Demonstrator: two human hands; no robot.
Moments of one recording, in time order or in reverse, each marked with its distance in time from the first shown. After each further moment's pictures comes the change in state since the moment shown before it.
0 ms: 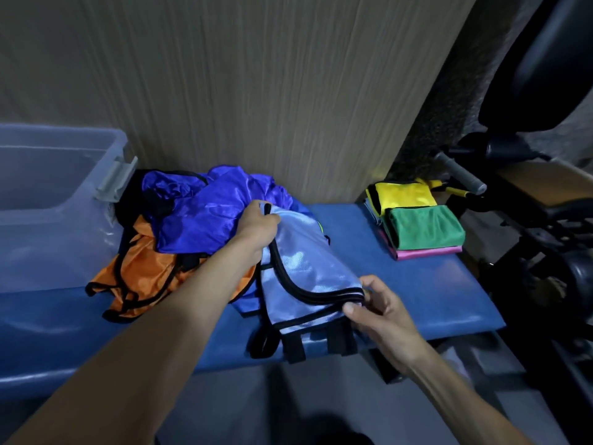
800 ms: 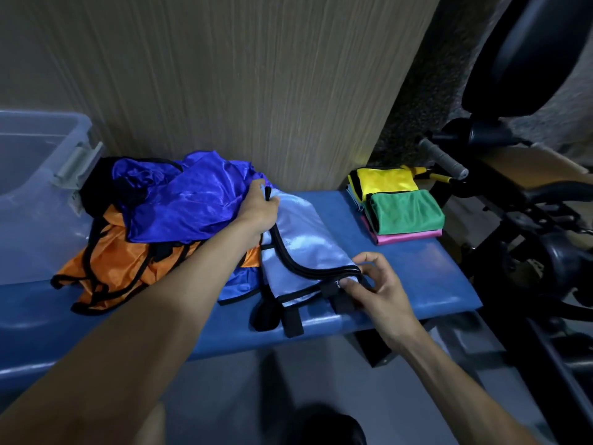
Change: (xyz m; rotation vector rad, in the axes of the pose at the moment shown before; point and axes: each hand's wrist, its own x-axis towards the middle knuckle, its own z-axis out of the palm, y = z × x) left_hand 0.002 0.005 0.037 0.144 -0.117 0.088; right_hand -0.001 -0.008 -0.020 -0.153 0.255 -0.066
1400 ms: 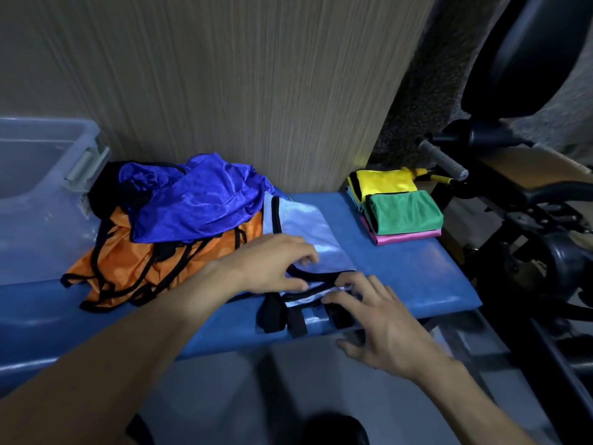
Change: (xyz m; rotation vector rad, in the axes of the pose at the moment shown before) left_hand -0.082 -0.001 -0.025 0.839 -0.626 0.825; right_hand -0.031 -0.012 -0.019 -1.353 -0.415 -0.545
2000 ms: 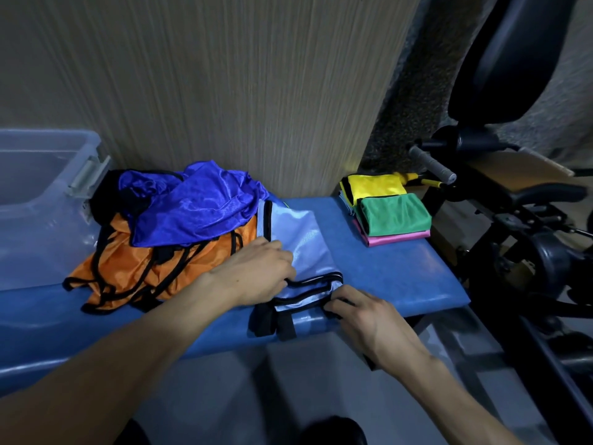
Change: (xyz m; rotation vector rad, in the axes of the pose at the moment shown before) left_hand -0.016 0.014 0.000 0.405 -0.101 -0.021; right_hand -0.002 0.000 0.016 -0.045 0.079 0.043
